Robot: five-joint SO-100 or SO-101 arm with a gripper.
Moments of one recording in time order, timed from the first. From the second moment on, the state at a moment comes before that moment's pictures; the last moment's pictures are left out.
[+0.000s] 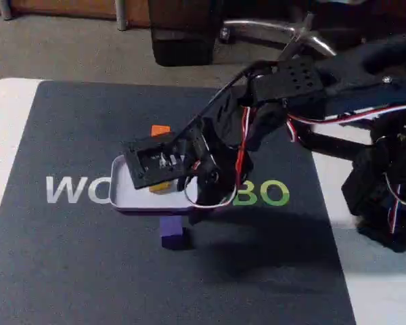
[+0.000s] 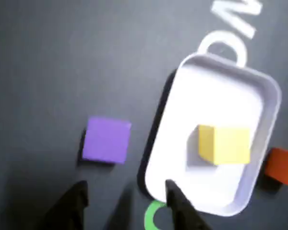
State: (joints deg) arm 7.6 92.5 115.2 44.9 -115.5
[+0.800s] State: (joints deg) arm 5.7 88.3 116.5 40.0 -117.2
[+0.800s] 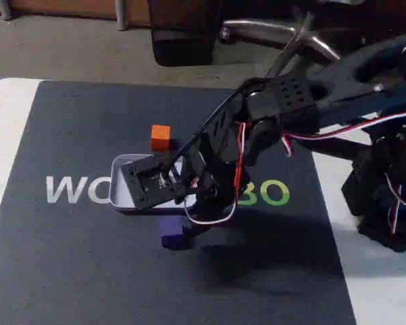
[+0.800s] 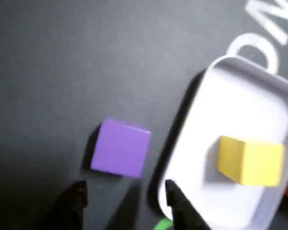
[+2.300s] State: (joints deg) arm 2.1 73.3 105.1 35.8 -111.8
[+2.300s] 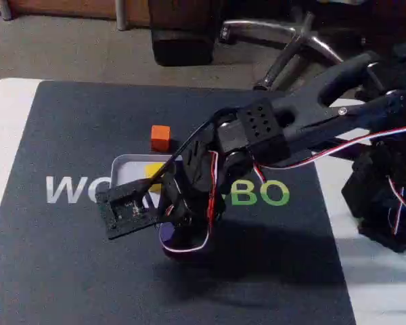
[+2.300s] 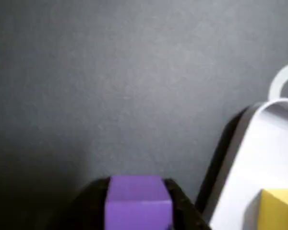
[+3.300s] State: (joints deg) arm 10.5 77.6 94.1 35.9 -87.5
